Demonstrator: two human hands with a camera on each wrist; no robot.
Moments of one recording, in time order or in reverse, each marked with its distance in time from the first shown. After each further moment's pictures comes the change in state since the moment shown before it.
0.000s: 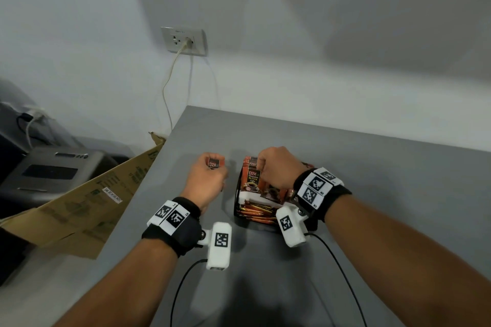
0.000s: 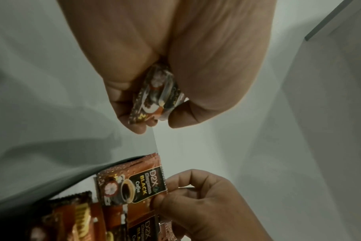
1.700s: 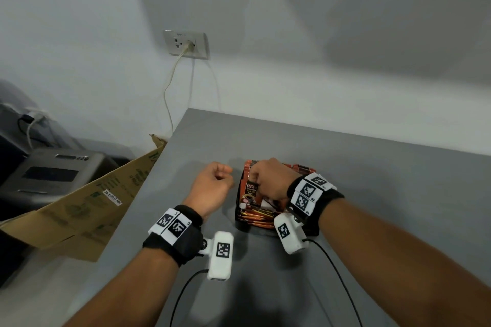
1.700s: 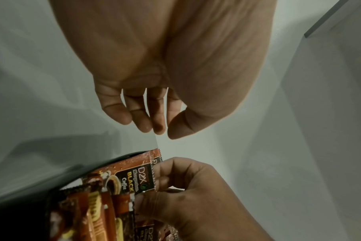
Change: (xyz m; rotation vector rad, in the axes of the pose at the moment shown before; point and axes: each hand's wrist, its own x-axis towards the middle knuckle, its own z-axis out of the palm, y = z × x) left_hand 0.003 -0.012 0.002 0.134 -0.083 0.022; right_hand -0.002 -0.015 0.007 -0.058 -0.182 -0.018
